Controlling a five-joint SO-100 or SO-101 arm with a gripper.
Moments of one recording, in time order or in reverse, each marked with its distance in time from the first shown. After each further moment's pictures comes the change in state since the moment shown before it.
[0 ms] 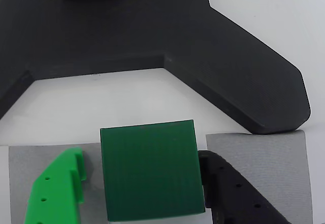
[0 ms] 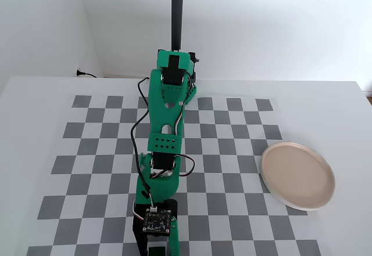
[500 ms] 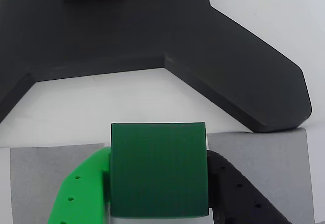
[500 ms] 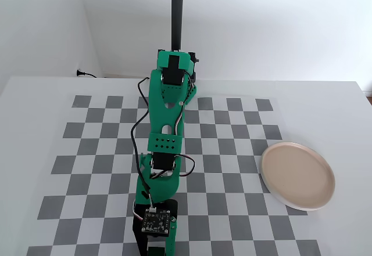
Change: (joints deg) arm 0.0 -0.4 -0.4 1.0 1.1
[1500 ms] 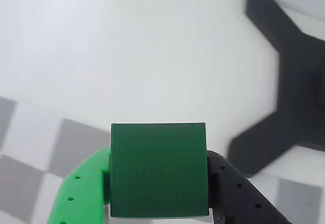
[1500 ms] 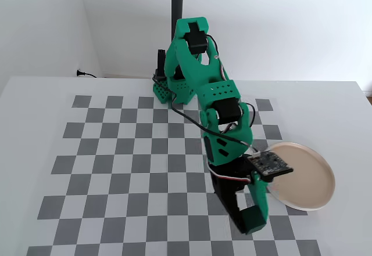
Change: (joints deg) arm -22.9 26.9 0.2 22.9 -1.5
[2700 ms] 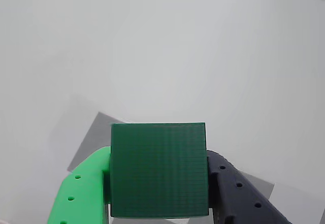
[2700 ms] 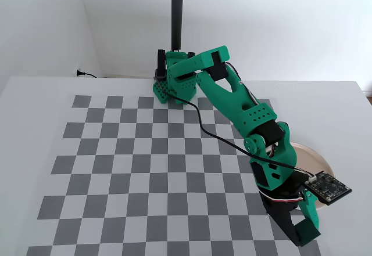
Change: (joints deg) arm -11.0 -27.4 -31.8 3.7 6.5
